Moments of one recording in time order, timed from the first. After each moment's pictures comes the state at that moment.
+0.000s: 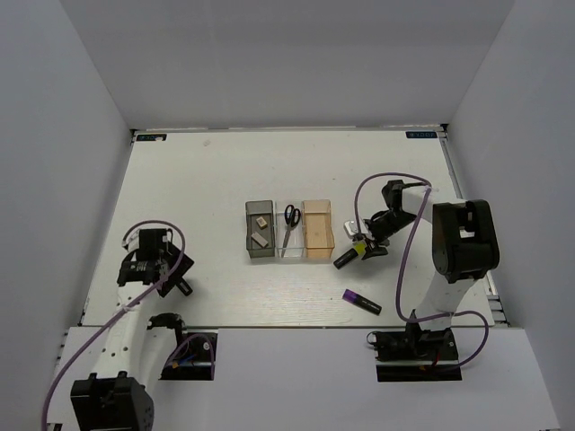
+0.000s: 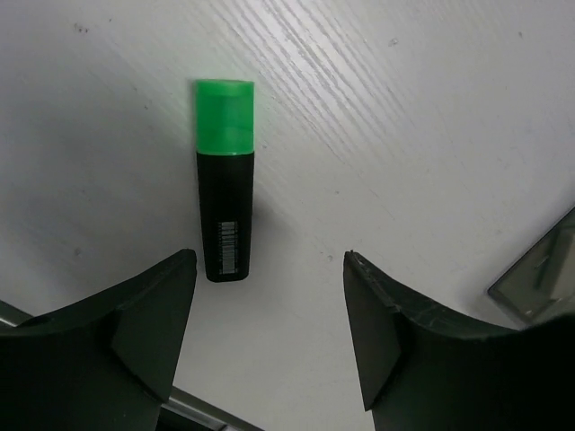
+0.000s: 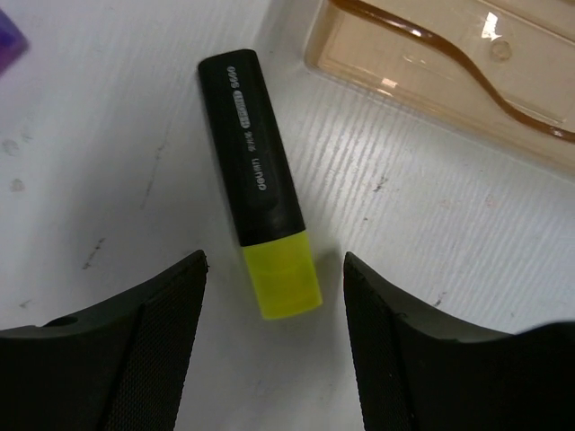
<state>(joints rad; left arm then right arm) -0.01 0.76 0.53 -0.82 -0.20 -0.78 0.15 1.80 1.06 -0.99 -0.75 -1.94</state>
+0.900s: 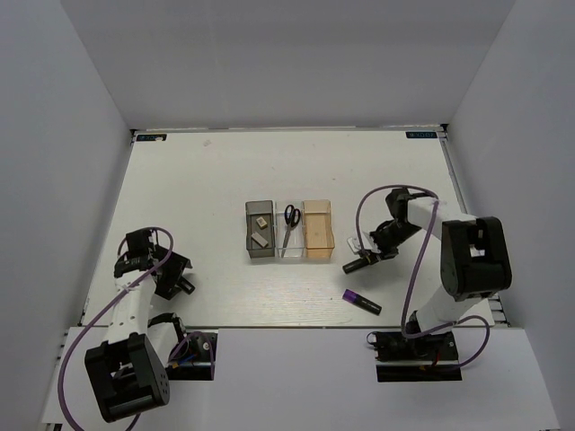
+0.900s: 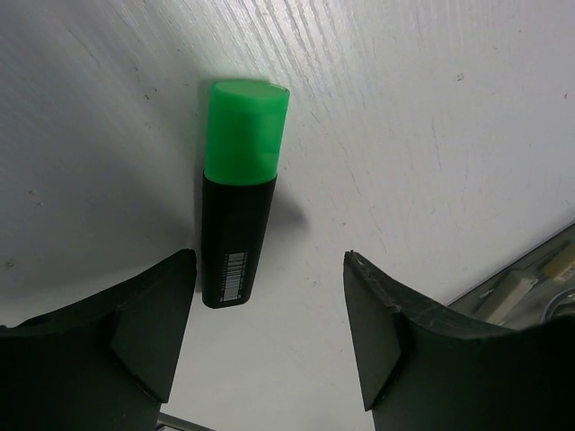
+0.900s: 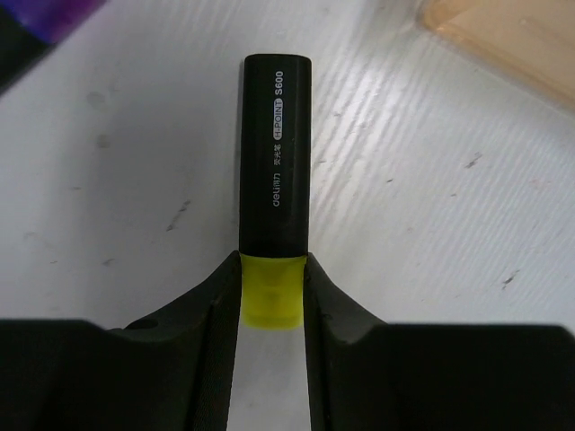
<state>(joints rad) 0.28 0.93 0.45 -0.68 0.08 -0.85 0.16 1.67 0.95 -0.97 -0.60 -1.96</state>
